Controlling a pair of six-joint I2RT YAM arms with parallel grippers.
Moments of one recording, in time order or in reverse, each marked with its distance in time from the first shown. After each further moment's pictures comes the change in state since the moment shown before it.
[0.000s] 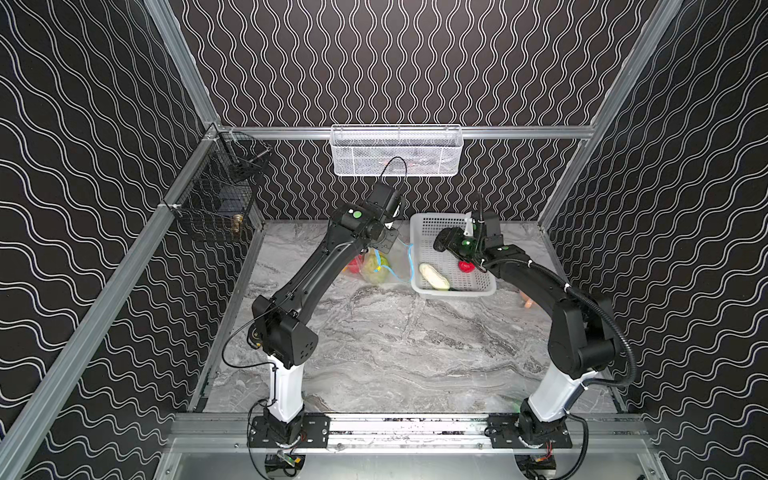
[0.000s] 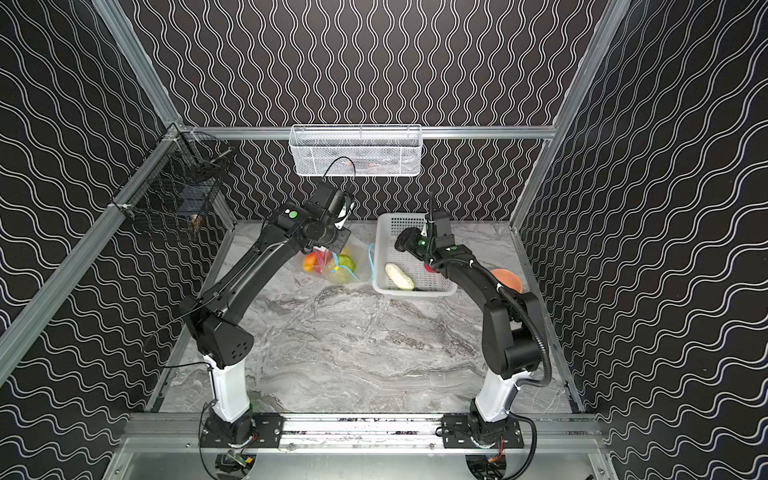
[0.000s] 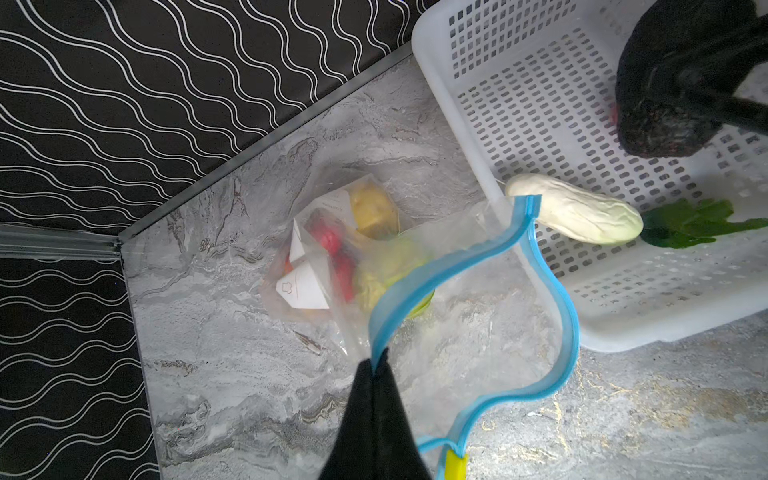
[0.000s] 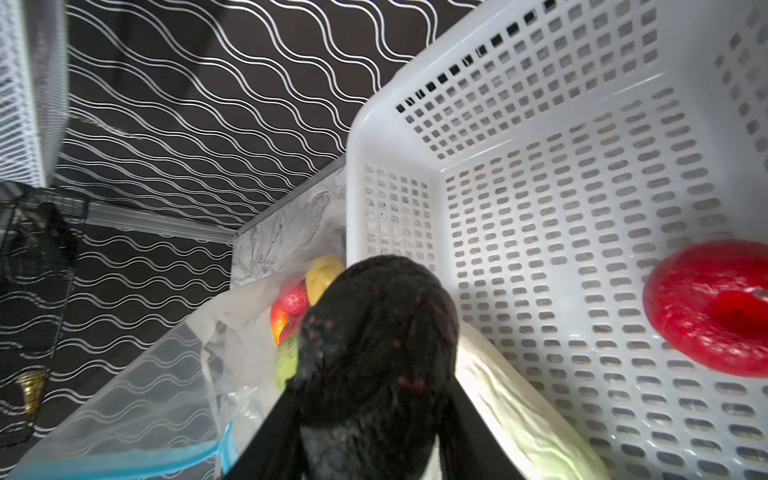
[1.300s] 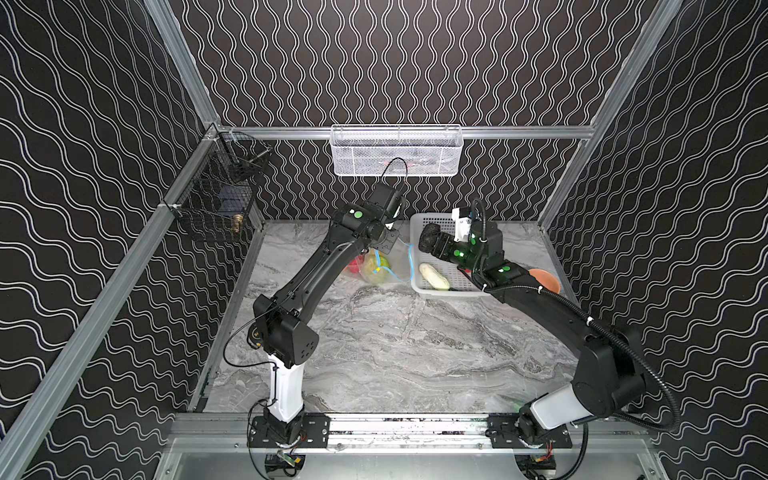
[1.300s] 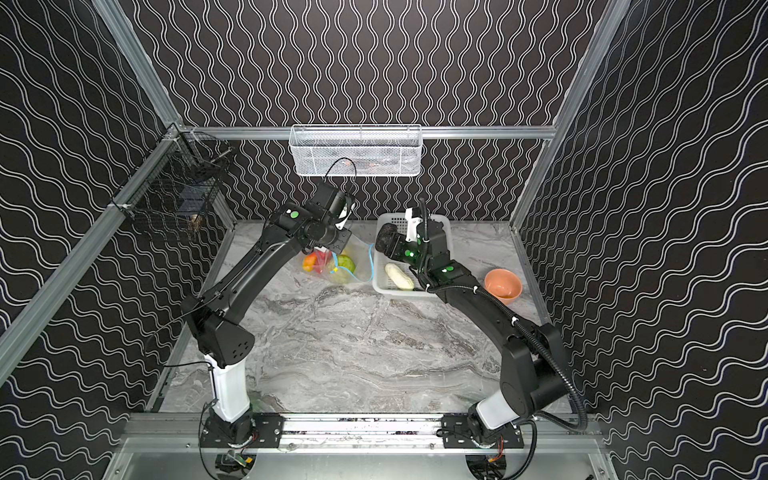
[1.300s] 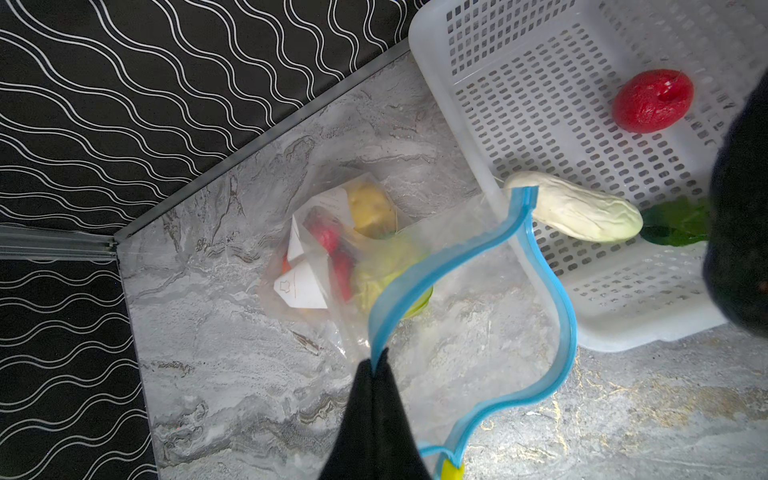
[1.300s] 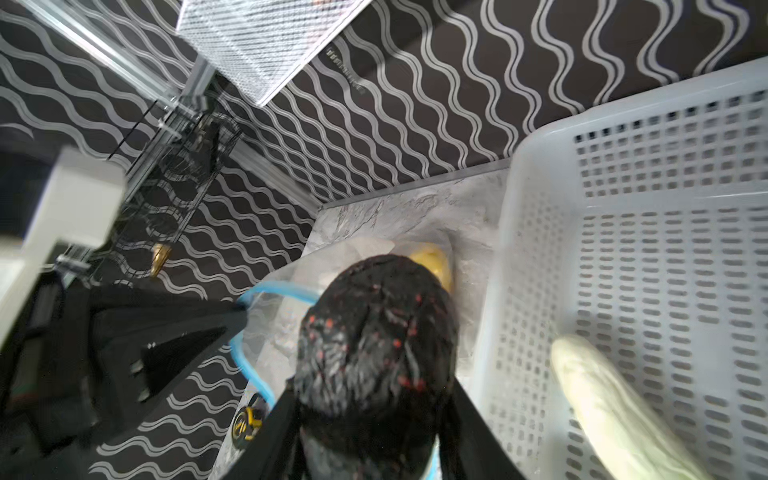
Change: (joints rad) left arm -0.001 0.004 0.000 0.000 0.005 0.000; right arm 0.176 -0.230 -0.168 0.194 0.005 -0.144
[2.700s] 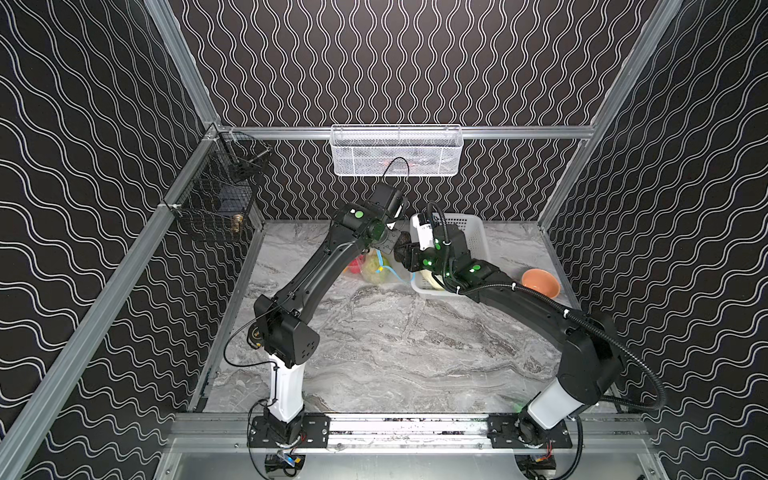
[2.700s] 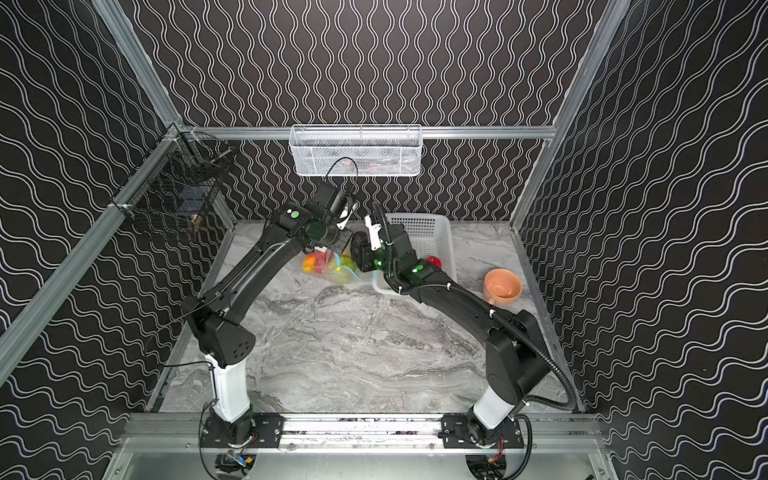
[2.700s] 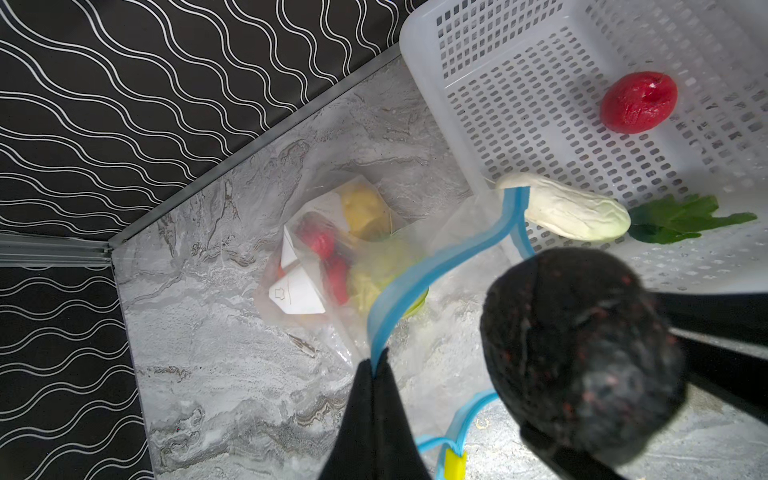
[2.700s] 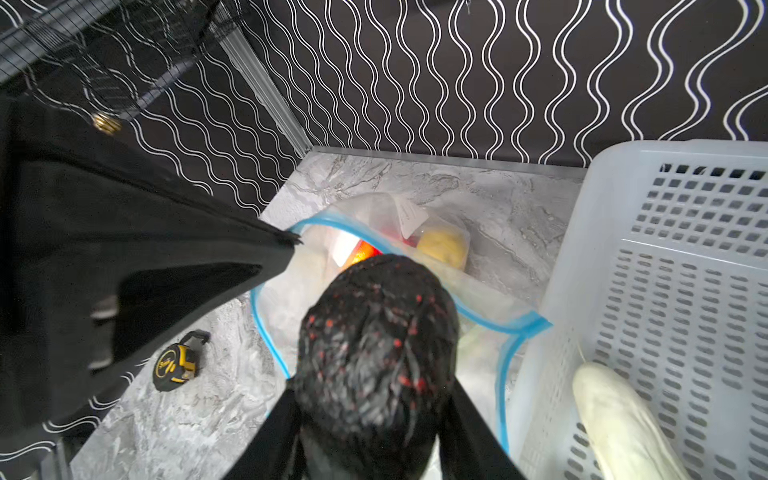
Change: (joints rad) left arm -0.007 0.005 0.015 -0.007 0.010 0.003; right arm 0.185 0.125 0.143 -0.129 0.168 -0.294
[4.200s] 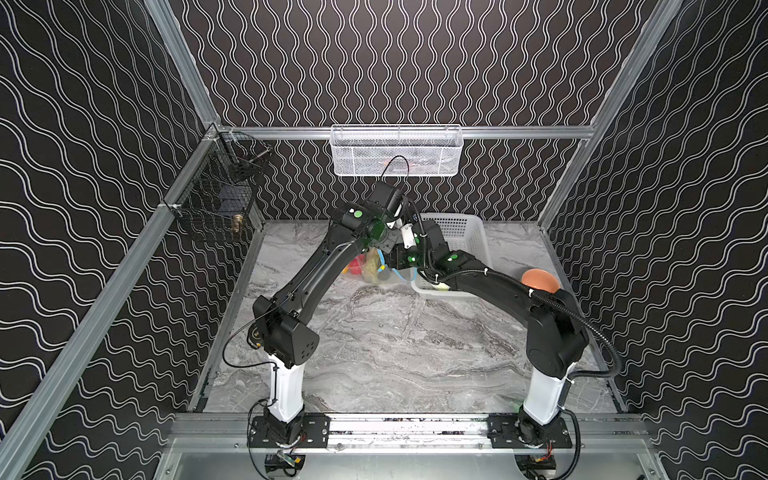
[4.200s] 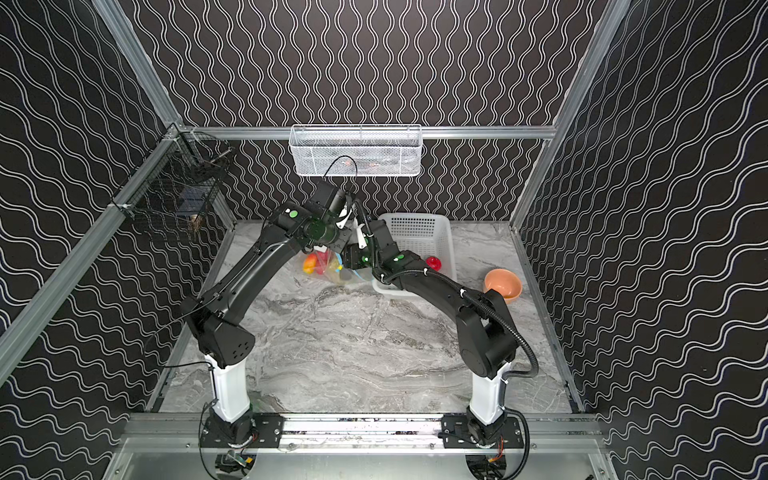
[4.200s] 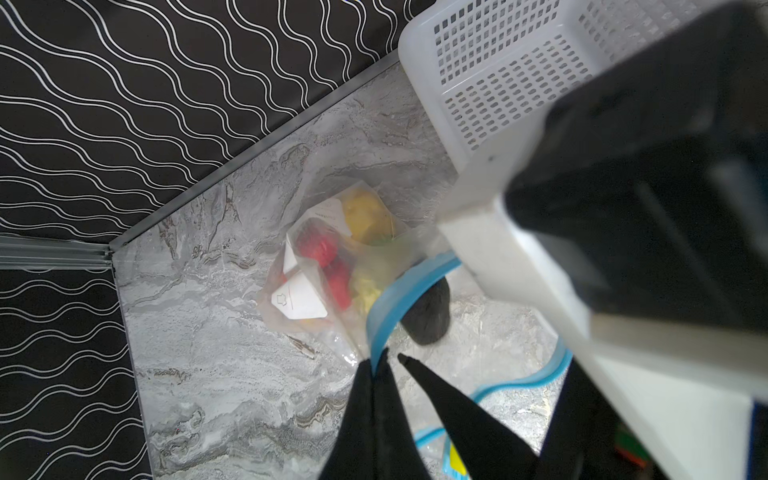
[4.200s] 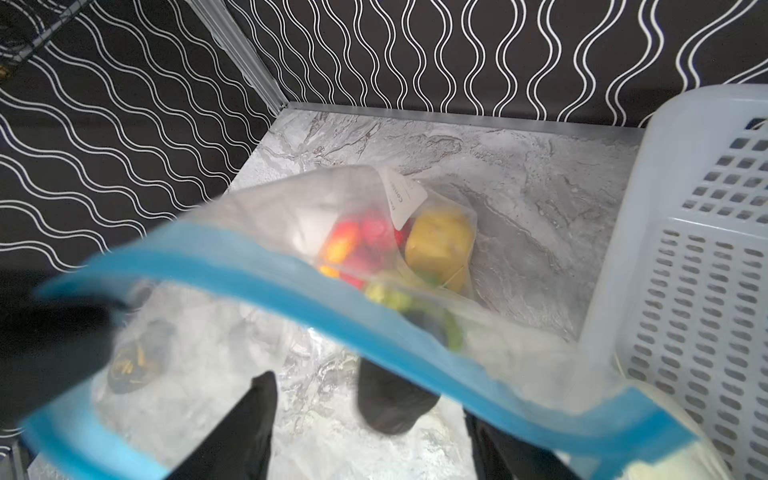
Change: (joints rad) left arm 0.000 -0.003 0.011 -0.006 0.004 0.000; right arm 0.012 0.218 0.203 -0.107 0.003 0.014
